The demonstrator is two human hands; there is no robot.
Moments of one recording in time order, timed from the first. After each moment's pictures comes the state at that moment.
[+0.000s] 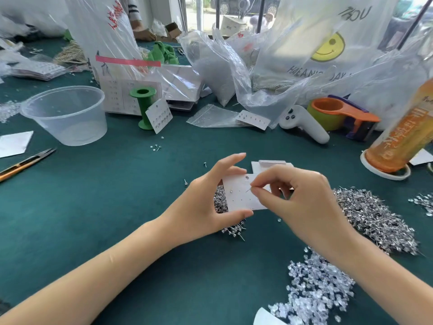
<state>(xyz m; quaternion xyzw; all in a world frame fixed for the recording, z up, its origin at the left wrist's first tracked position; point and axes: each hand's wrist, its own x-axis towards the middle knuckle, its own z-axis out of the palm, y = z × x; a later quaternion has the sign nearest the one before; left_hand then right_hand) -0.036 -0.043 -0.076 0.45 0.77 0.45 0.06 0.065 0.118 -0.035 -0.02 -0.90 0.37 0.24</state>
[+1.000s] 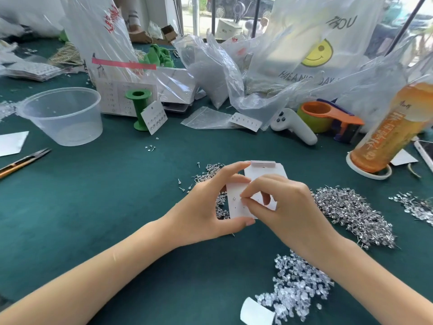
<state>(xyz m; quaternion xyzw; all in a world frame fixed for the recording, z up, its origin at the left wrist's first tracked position) -0.021 -0.034 -0.071 0.48 0.74 0.46 0.08 0.076 0.117 -0.041 0.03 -0.93 0.29 0.22</state>
